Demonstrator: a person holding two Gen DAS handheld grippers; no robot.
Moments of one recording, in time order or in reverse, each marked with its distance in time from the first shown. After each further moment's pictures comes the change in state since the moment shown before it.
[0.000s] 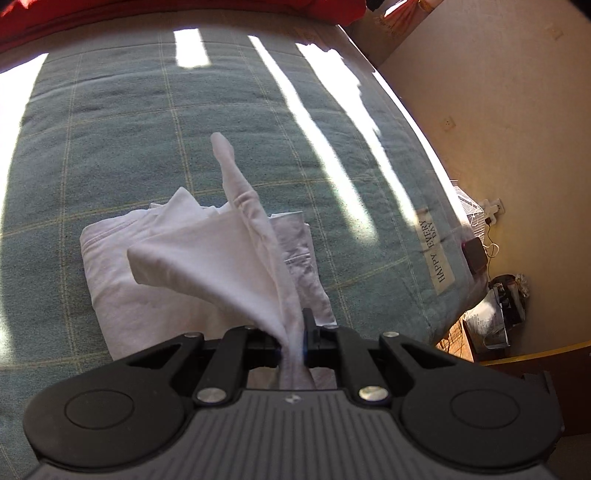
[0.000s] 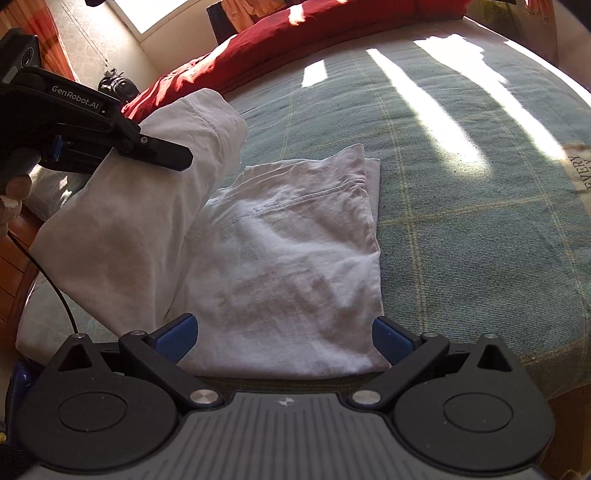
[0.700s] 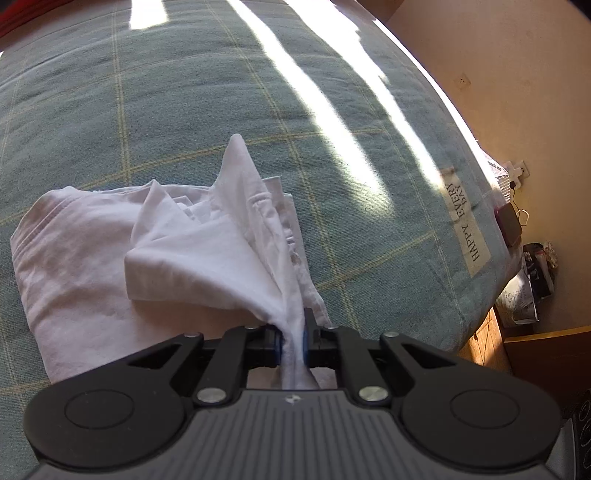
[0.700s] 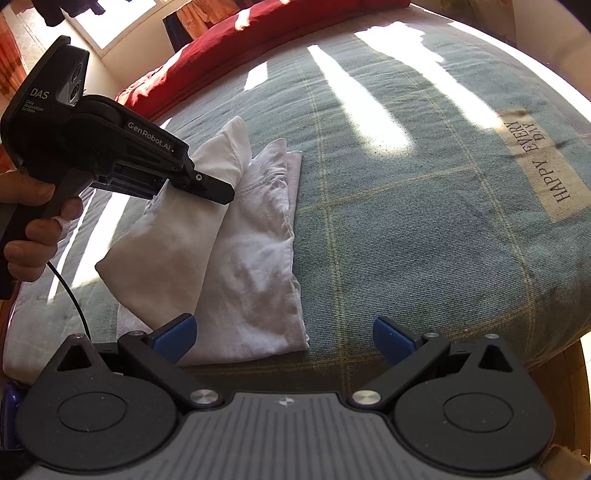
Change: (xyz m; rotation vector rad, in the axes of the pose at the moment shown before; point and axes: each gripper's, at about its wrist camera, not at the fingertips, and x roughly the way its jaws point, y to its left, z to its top) left arm 0.096 -0.032 0.007 0.060 0.096 0.073; right arm -0.017 -0.048 -0.010 0.090 -0.003 -0.066
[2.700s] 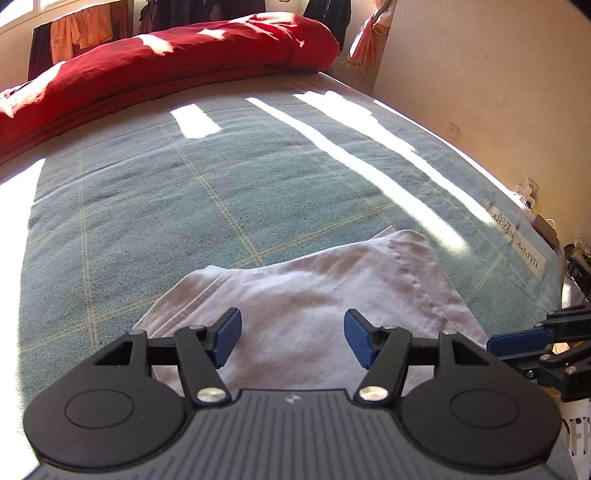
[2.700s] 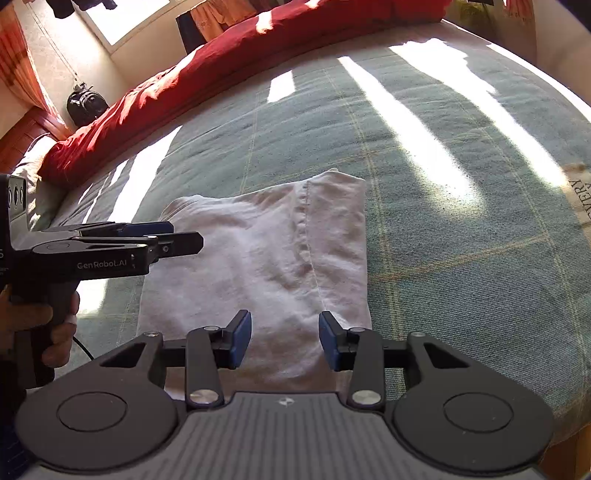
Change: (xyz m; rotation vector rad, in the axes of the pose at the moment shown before) left arm -0.023 0.096 -0.023 0.226 -0.401 0.130; right arm 0.062 0.039 0.060 -0.045 -0.025 0.000
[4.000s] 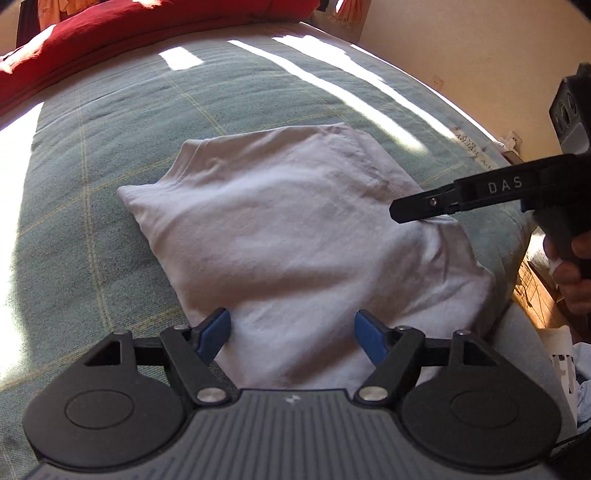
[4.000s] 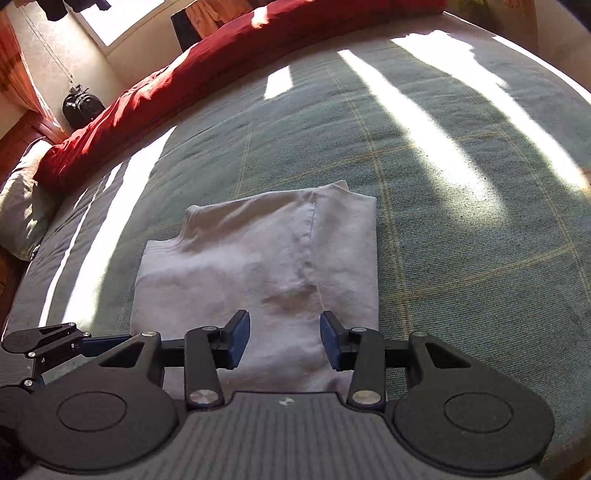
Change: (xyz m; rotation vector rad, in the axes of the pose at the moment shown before) left arm -0.052 -0.028 -0.086 0.023 0.153 -0.037; right arm 0.023 0.003 0.003 0.018 0.023 0.006
